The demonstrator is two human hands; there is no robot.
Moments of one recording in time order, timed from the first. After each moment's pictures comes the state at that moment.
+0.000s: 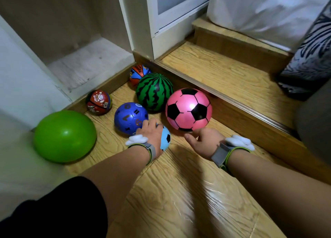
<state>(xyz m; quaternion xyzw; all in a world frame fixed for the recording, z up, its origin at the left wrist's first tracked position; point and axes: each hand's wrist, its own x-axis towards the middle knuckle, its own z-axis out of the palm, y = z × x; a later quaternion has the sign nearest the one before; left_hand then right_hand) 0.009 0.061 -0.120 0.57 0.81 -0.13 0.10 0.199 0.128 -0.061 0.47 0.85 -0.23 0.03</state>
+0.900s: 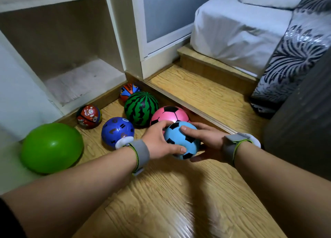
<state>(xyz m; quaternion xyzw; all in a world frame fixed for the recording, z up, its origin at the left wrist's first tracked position) 0.087 0.079 -0.017 0.48 0.72 0.35 0.37 0.264 0.171 0.015 0.50 0.55 -0.67 -0.05</state>
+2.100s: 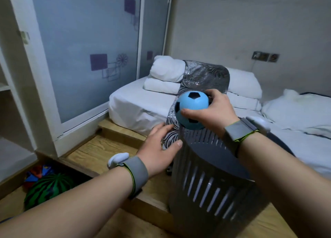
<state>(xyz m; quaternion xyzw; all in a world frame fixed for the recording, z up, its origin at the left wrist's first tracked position) 0.304 0.210 0.224 0.66 0.55 0.45 0.24 0.466 0.271 0.322 0.59 0.67 -0.16 -0.42</state>
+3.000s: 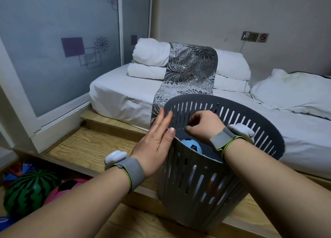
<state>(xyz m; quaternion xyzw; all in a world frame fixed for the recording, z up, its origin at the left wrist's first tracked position) 0.337 0.228 0.185 0.74 0.50 0.39 0.22 0.513 0.289 0.243 0.67 0.70 -0.13 -0.22</state>
